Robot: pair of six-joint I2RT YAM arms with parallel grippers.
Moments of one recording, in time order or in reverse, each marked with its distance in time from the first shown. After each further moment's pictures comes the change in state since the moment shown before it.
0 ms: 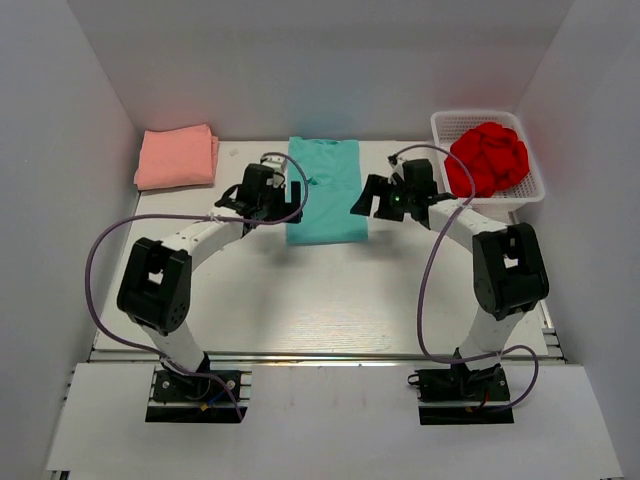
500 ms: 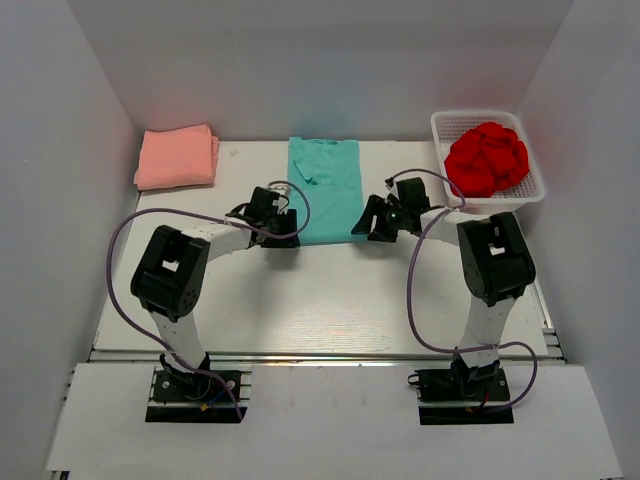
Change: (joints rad) left arm -0.012 0.076 -0.175 0.023 0.128 -0.089; right arm 0.004 0.105 -0.133 0.040 -0.047 0.092
